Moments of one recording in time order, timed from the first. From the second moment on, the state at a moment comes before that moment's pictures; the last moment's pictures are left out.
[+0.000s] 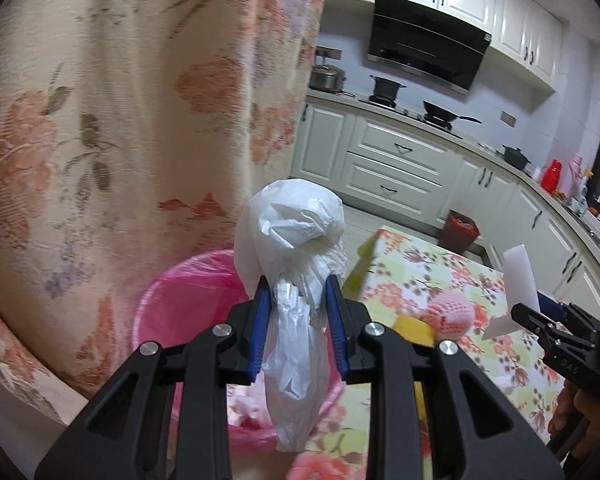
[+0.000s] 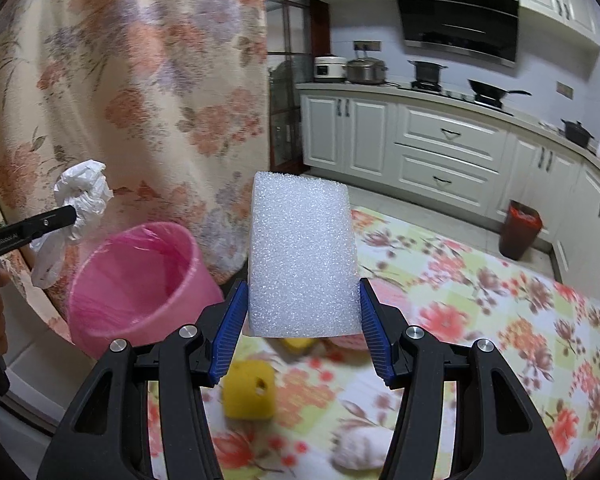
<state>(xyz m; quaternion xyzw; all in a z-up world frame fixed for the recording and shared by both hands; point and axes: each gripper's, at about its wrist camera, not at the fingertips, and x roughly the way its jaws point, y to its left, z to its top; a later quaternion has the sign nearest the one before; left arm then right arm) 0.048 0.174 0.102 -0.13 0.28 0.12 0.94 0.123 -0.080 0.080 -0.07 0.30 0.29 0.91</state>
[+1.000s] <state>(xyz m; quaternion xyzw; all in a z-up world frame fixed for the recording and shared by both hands) 0.060 0.238 0.089 -0.13 0.28 0.17 0.94 0.121 0.099 0.059 -0.12 0.33 0.41 0.84</state>
